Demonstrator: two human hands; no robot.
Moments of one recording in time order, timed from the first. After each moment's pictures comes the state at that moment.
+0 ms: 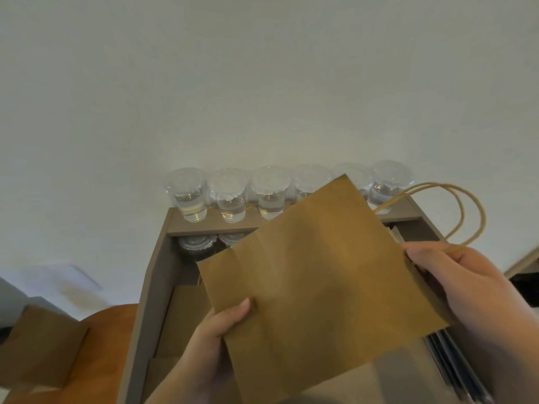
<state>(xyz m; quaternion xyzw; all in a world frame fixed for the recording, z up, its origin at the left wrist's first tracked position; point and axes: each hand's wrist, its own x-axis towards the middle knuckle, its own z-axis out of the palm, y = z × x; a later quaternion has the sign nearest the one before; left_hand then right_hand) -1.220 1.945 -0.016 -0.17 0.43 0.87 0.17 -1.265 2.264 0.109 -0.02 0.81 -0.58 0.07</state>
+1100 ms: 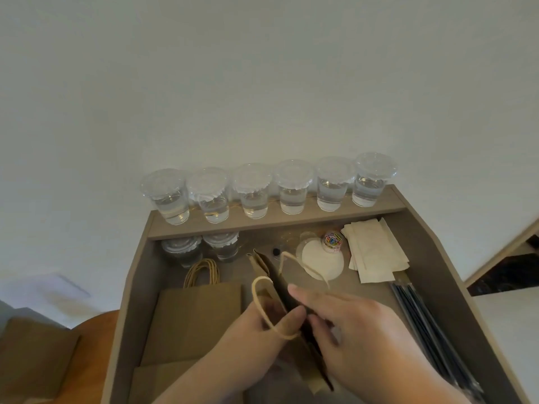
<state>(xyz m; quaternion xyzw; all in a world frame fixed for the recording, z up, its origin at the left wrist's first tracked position) -1.238 2.011 0.021 -0.13 0.76 0.60 0.24 -1.236 2.205 0.046 -0.23 0.94 -0.27 -0.02</state>
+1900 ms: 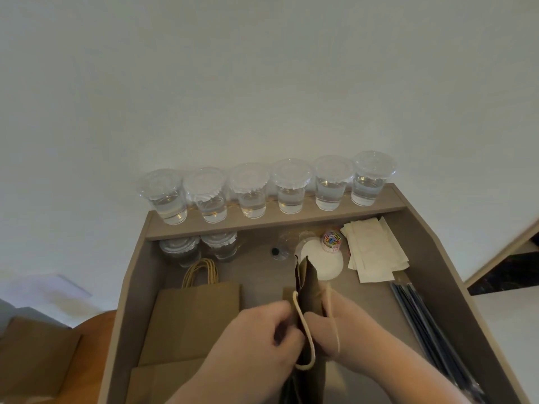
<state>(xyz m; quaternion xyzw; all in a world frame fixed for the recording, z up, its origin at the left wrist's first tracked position) -1.230 2.021 0.041 0.06 0.90 0.41 0.12 -1.275 2.196 0.018 -0.02 0.84 -0.46 0.28</state>
